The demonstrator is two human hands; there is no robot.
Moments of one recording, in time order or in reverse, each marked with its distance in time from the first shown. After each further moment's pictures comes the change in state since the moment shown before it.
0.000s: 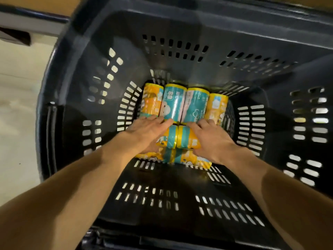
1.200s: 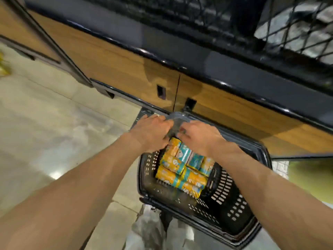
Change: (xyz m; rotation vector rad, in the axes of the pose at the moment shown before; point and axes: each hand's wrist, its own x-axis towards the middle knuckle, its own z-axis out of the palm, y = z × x) left_hand -0.260 0.016 -0.239 -0.072 0.405 -0.310; right_hand -0.152 -0.162 -0.295 -0.109 0.256 -0.194
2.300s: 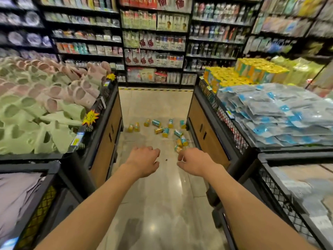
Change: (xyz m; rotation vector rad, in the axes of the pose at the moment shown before) left_hand -0.624 -0.305 -0.252 -0.180 0.401 -1.174; right_hand -0.073 -0.711 -0.307 -0.516 0.046 -0.901
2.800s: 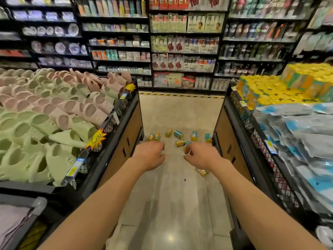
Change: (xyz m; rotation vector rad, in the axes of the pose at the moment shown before) left_hand 0.224 -0.066 -0.047 -0.103 0.043 -0.213; right_hand 0.252 0.074 -0.088 0.018 0.077 -0.163
